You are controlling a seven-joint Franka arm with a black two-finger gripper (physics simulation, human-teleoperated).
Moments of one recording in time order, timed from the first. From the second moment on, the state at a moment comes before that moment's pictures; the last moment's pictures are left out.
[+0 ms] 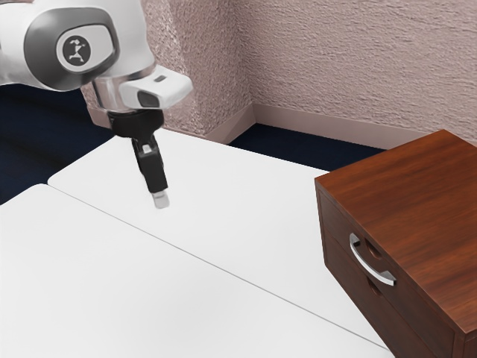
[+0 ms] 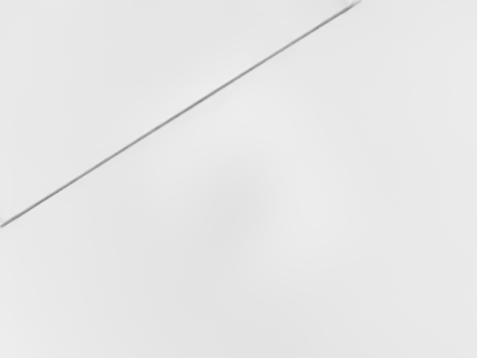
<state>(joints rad) -0.33 -0.06 0.35 -1.50 0.02 1.38 0.59</state>
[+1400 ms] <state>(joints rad) -0.70 -0.35 0.34 -2.16 0.00 2.39 1.88</state>
